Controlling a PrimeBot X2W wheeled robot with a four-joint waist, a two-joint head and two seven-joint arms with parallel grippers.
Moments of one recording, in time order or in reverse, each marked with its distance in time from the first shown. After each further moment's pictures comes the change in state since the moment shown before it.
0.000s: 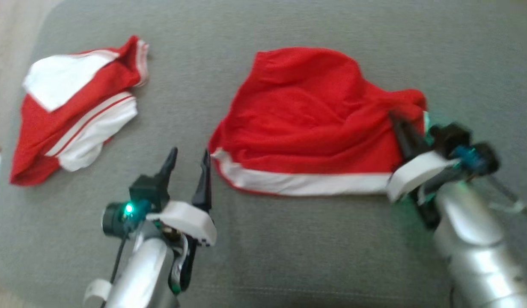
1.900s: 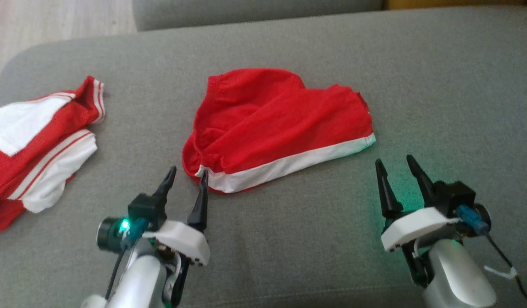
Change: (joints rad) left arm 0.107 0.003 0.052 -0.021 0.077 -0.073 0.001; right arm 0.287 0.083 -0.127 -0.199 0.014 0.000 0.000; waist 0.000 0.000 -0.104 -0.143
